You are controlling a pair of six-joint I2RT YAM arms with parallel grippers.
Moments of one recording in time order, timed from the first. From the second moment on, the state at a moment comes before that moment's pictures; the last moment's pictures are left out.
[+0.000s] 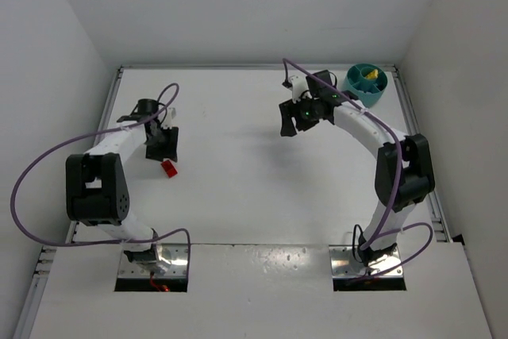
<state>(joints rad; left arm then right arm) 0.06 1.59 1.03 -0.64 0.11 0.06 0.33 1.78 1.35 -0.51 -0.37 -0.11</state>
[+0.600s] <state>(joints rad) 0.00 1.82 1.14 -0.69 -0.13 -0.20 0.34 1.78 1.32 -0.49 -0.35 -0.09</state>
